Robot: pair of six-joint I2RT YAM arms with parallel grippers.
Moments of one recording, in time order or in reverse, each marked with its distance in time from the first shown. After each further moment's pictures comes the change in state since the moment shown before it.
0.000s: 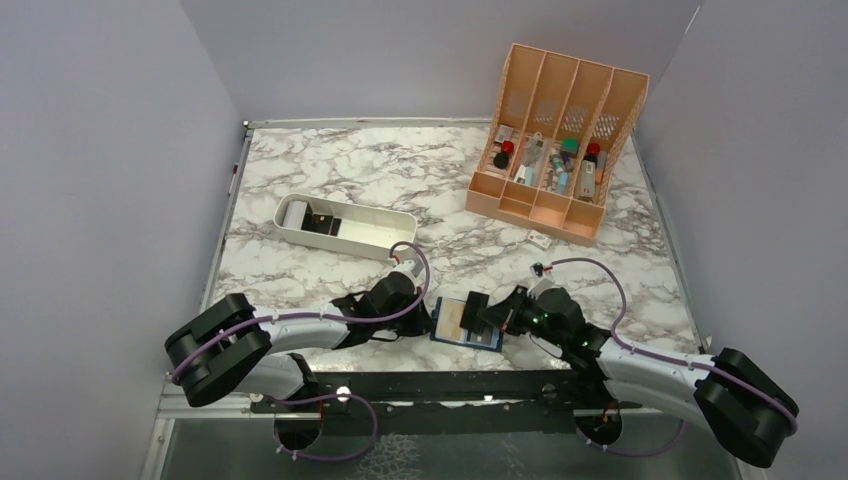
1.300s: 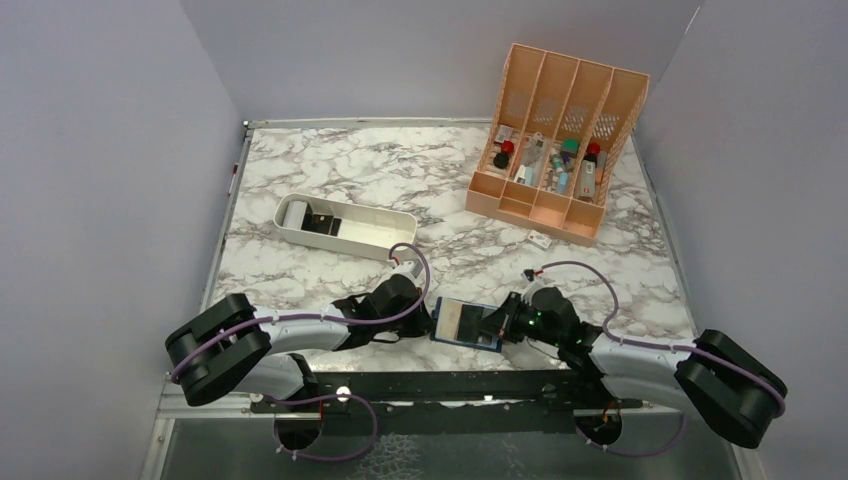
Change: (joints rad) left arm -0.027 0.000 0.000 0.000 -0.044 -0.039; right arm 0.000 0.120 0.001 0.029 -0.113 0.062
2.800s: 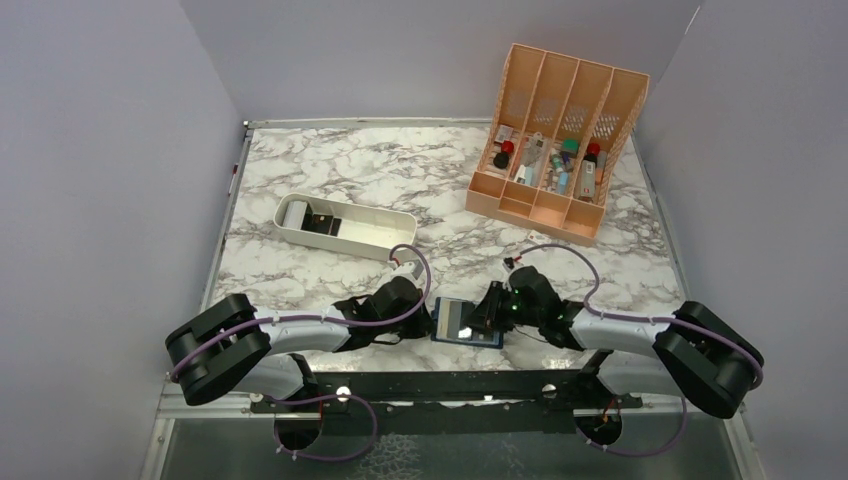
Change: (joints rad) left arm -0.020 -0.001 -0.002 0.004 -0.023 -0.011; right arm 0.000 0.192 0.193 -0.138 -0.045 -0.060
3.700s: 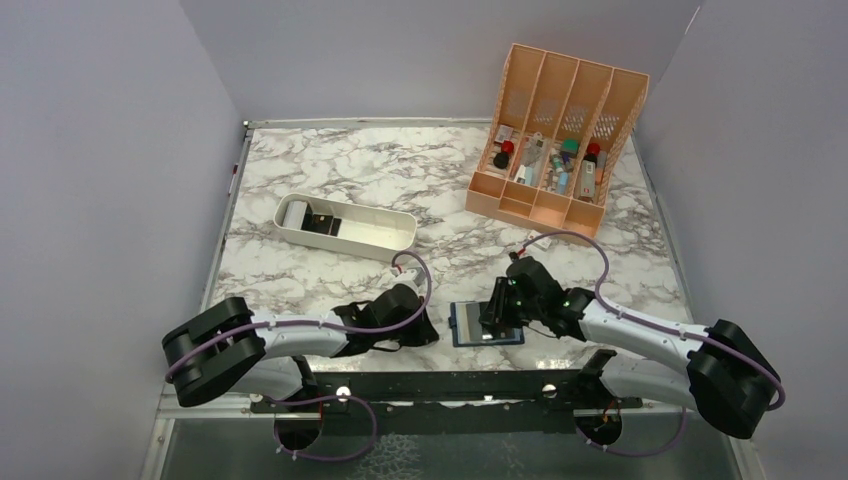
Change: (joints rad) left arm -0.051 -0.021 -0.021 -0.004 -0.003 -0.031; right arm 0.002 -0.117 0.200 -0.539 0.151 -0.157
